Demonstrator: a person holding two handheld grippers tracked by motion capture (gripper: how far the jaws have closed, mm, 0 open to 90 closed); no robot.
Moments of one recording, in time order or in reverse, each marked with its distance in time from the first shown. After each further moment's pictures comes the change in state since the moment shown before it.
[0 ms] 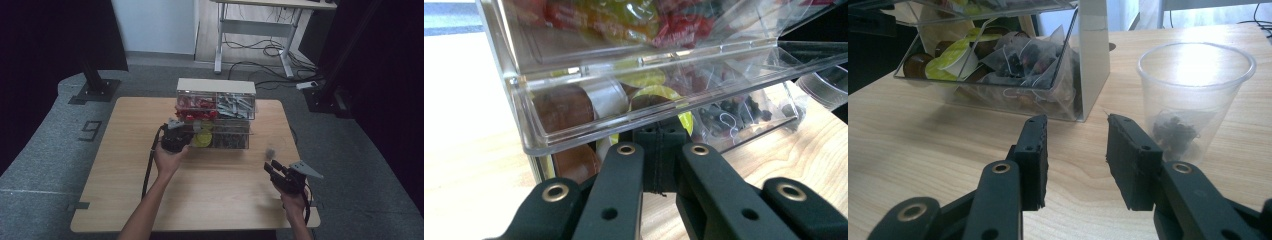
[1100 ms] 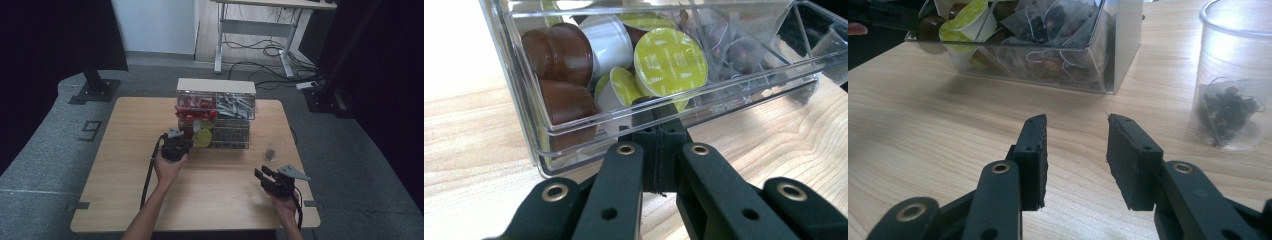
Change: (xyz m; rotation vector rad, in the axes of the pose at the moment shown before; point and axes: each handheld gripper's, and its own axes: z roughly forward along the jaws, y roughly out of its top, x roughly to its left) left arm 0.005 -0.031 0.011 0.052 -0.010 -0.025; right arm 0.018 -0.020 0.016 0.070 0.044 -0.026
